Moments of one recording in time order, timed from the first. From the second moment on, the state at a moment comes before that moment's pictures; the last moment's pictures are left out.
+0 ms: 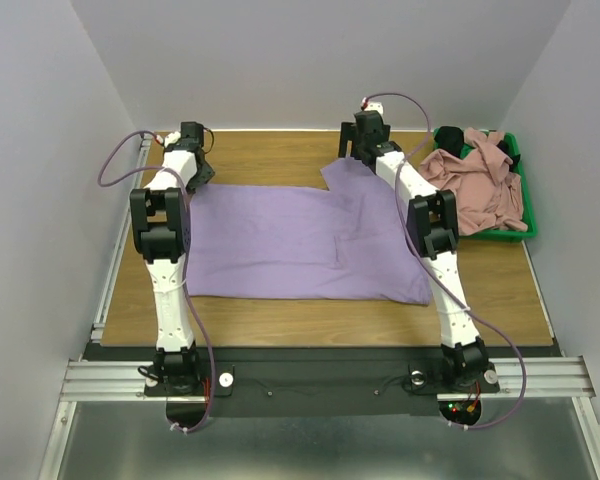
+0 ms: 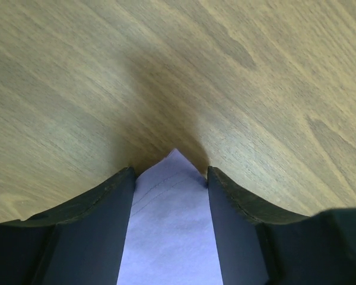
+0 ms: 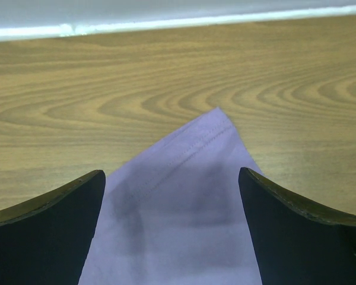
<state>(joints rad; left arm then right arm) 0.01 2.34 1.95 -0.61 -0.30 -0.68 0.30 2.63 2.38 -0.33 0.30 0.24</state>
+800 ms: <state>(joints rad) 0.00 2.35 1.95 -0.60 -0.32 -0.66 0.29 2.76 2.39 -0.06 0.31 0.18</state>
